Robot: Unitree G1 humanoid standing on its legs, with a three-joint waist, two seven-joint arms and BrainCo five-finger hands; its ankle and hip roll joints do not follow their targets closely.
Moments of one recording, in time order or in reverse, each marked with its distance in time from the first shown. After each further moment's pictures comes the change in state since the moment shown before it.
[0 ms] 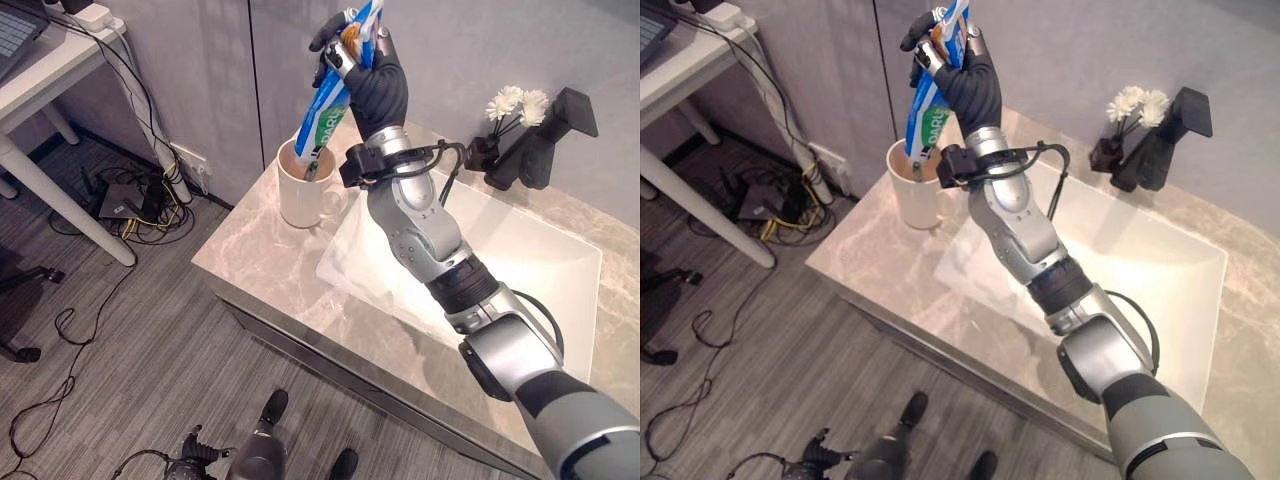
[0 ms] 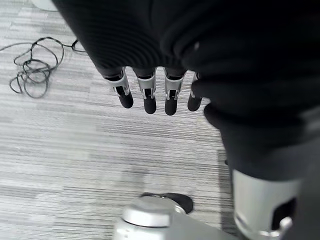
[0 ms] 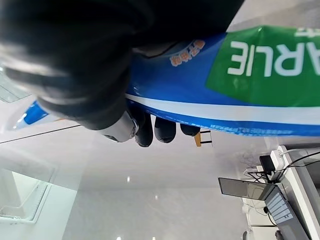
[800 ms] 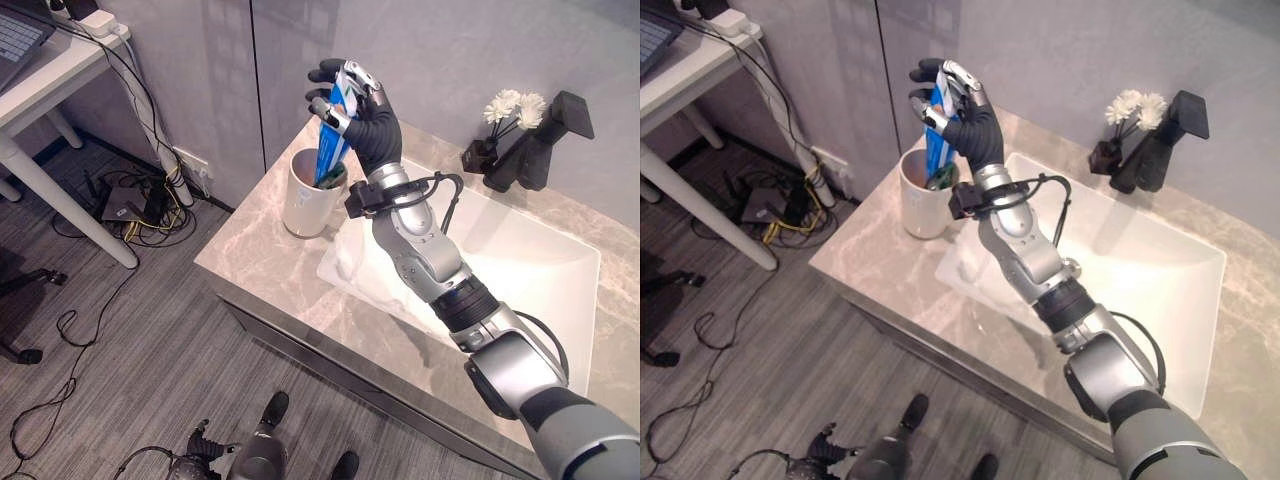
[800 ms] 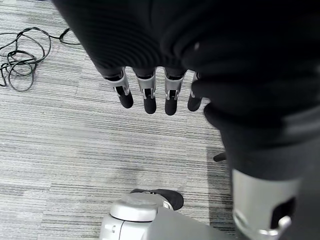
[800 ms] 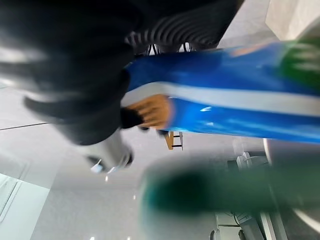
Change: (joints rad) left arm 0.008 0.001 0.000 -0.038 0.000 0.000 -0.014; right arm 0.084 -0.021 0.013 0.002 -0.041 0.023 0.036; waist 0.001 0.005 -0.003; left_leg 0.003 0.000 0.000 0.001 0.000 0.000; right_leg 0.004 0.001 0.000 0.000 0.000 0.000
